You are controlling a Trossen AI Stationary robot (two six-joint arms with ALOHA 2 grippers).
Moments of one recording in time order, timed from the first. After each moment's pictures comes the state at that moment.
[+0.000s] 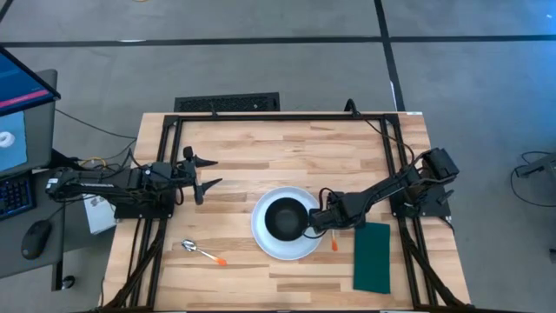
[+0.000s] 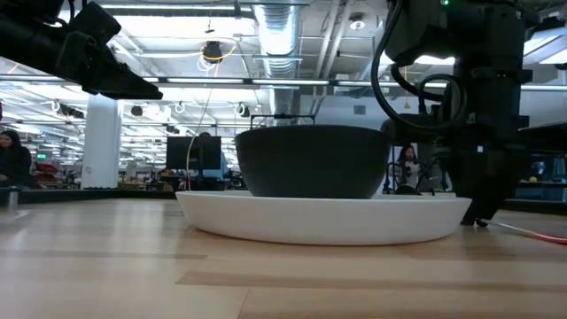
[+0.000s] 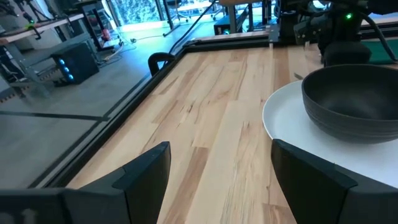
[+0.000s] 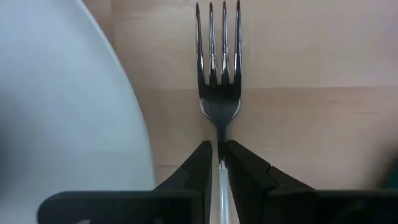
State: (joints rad) left arm 0.01 0.34 0.21 -0.12 -0.33 0.09; right arm 0.34 1.74 0.96 -0.73 0.06 1.88
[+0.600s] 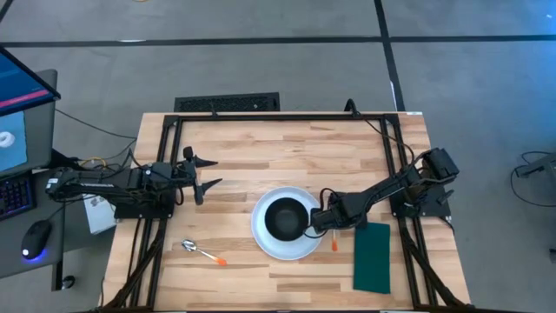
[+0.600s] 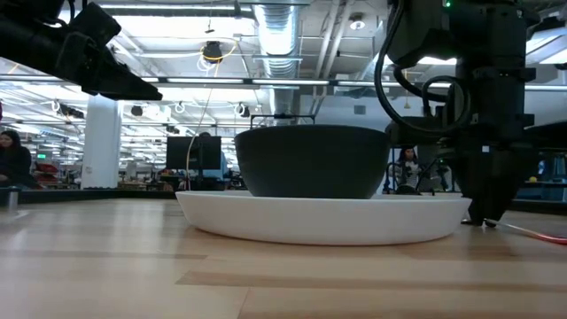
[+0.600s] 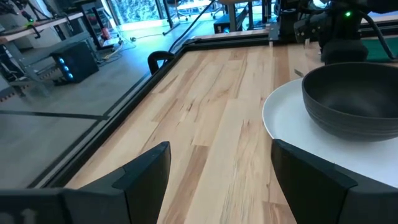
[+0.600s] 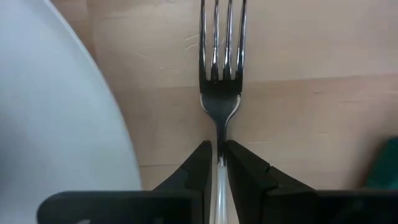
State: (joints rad) left arm 0.01 0.34 0.21 -0.12 -0.33 0.08; right arm 0.34 1.74 0.96 -0.76 0.05 1.92
